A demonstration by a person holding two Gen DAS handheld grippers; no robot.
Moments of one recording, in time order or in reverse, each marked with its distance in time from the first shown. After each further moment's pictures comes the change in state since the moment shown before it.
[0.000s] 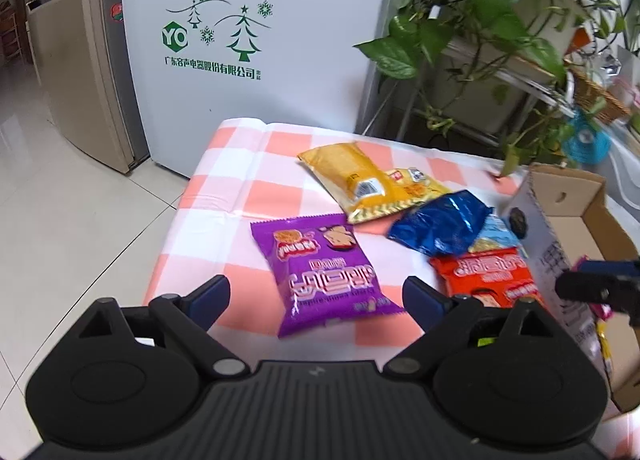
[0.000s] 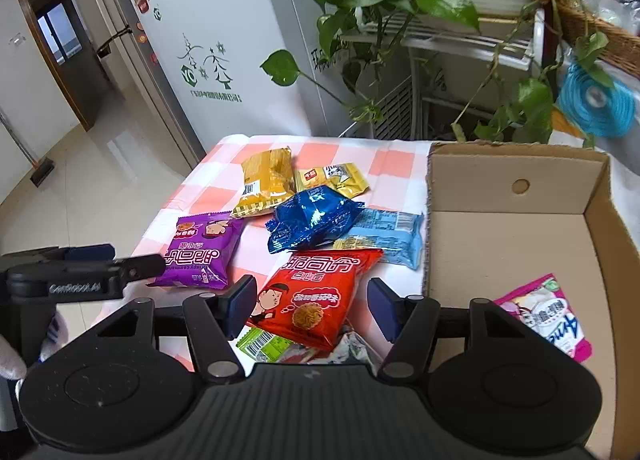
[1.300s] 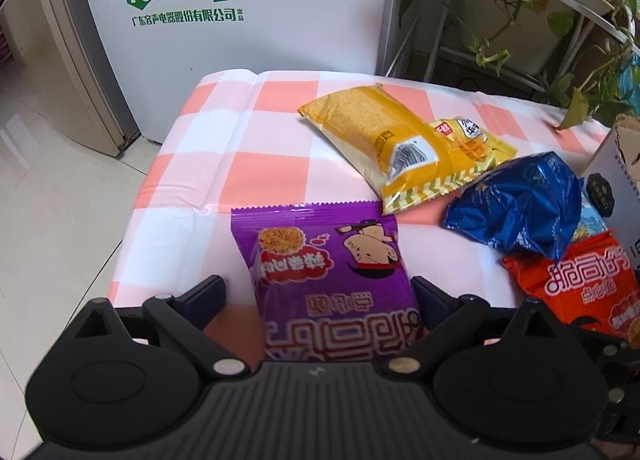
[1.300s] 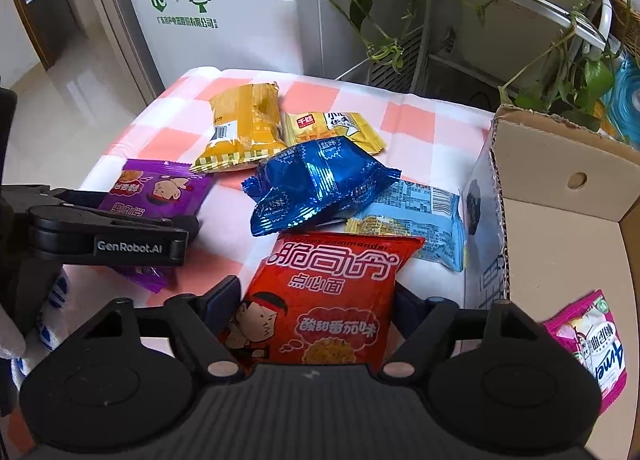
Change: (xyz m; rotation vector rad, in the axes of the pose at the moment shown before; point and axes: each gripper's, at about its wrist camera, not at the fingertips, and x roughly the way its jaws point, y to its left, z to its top) left arm 0.101 -0.008 0.014 0.078 0.147 0.077; right arm 0.089 0.030 0.005 -0.085 0.148 -0.155
